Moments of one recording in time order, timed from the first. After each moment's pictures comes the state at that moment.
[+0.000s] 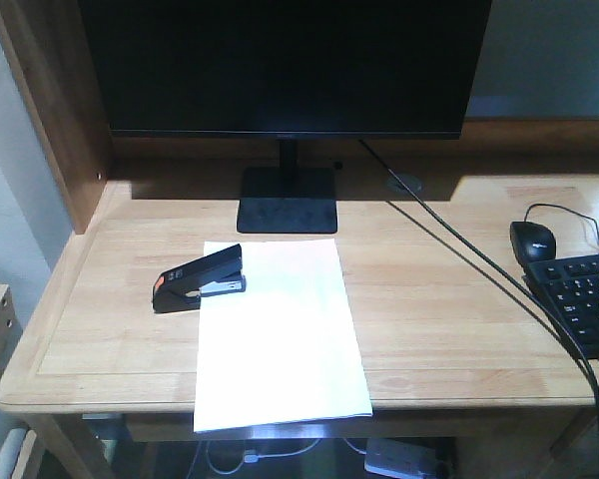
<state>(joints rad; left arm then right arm) 0.02 -0.01 0.02 -0.01 0.09 -0.05 0.35 0.05 -0.32 -0.59 0.43 0.68</state>
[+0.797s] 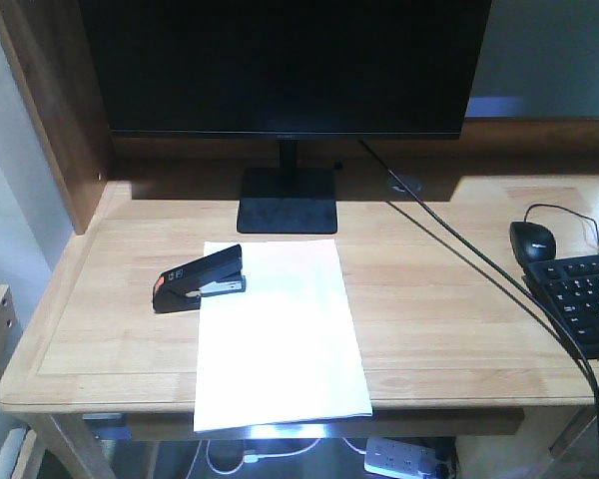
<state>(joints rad) 0.02 -0.01 0.02 -0.01 0.09 -0.05 0.04 -0.01 -0.08 -0.04 0.10 0.00</state>
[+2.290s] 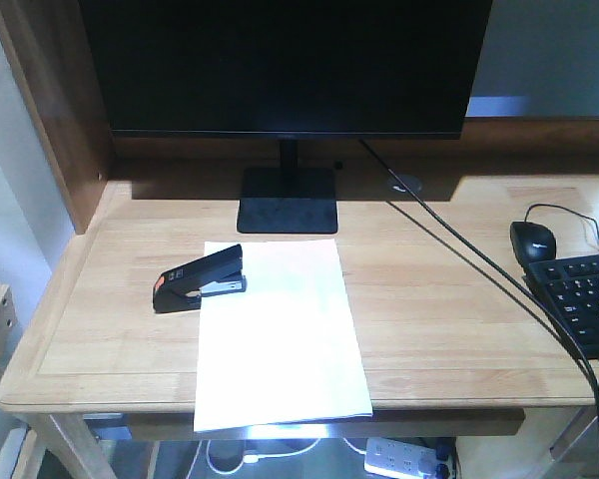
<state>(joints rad) 0.02 -0.01 0.02 -0.01 0.09 -0.05 0.04 -0.01 0.03 -0.11 -0.05 0.07</state>
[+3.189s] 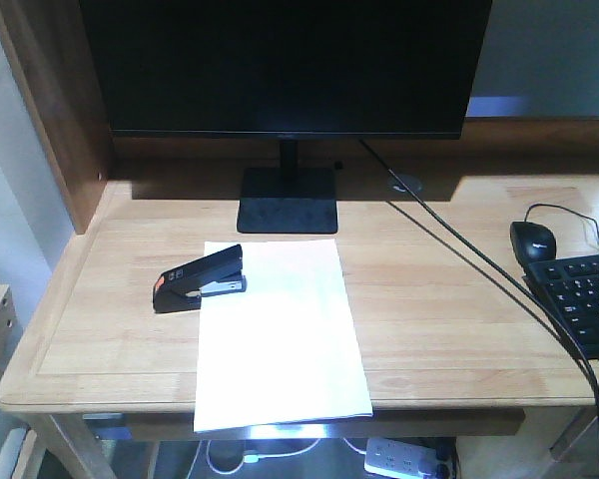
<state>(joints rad) 0.02 -0.01 0.02 -0.01 0.09 -0.05 0.04 -0.01 0.03 -0.11 -0.05 0.07</state>
